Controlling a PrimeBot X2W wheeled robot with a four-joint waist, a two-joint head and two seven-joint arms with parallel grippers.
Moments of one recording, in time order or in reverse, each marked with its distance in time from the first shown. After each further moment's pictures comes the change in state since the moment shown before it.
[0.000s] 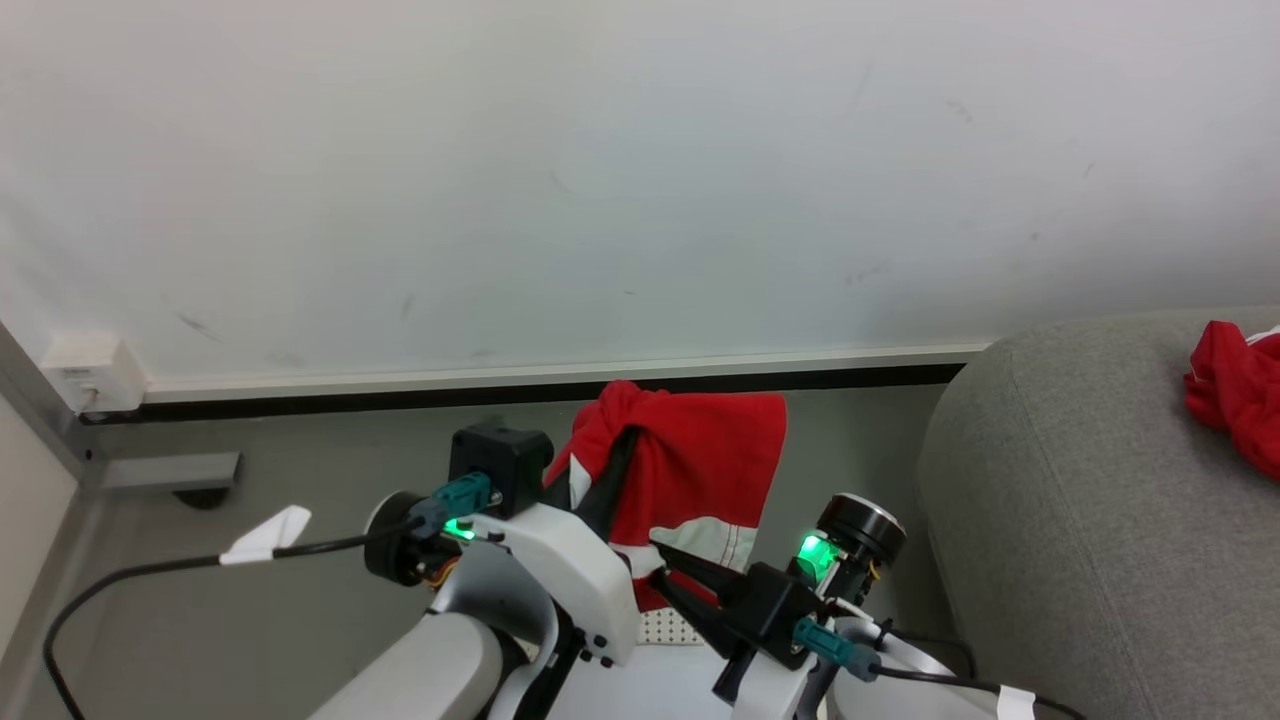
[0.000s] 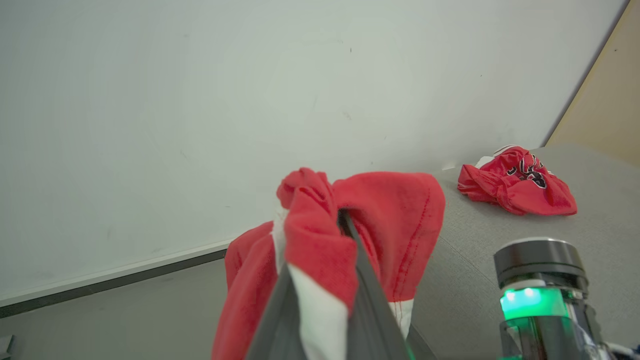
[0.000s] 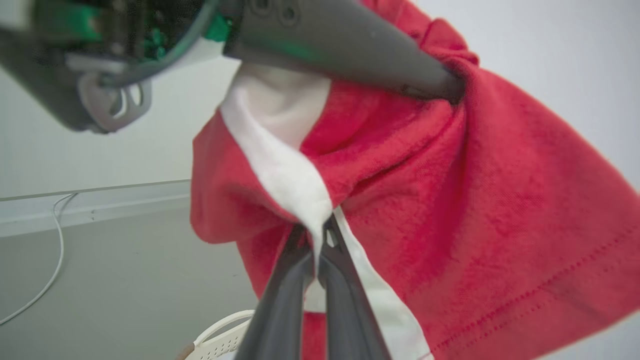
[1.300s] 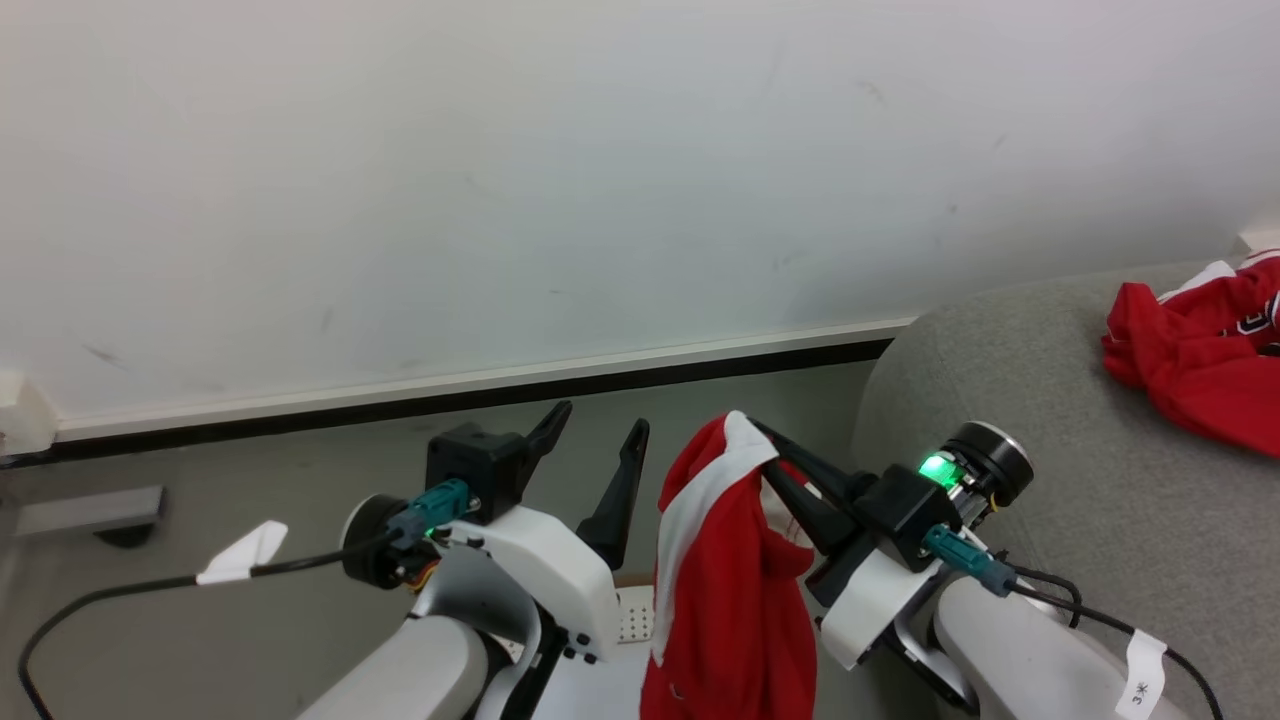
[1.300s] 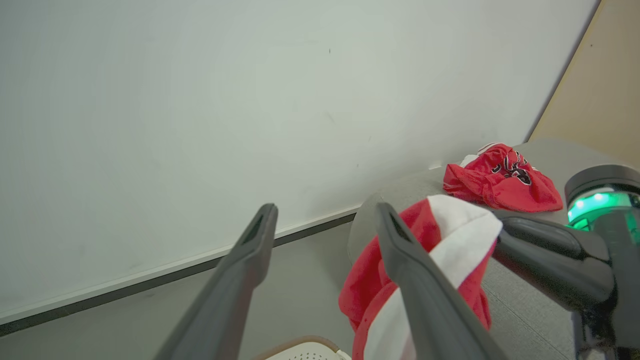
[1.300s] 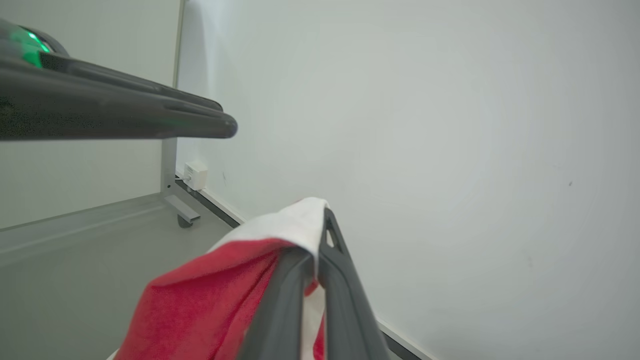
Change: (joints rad) left arm 0.007 0.025 0.001 -0.001 0.001 0.029 -0.035; right arm 0.006 -0.086 -0.216 -0.068 0.004 0.000 0.000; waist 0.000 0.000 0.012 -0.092
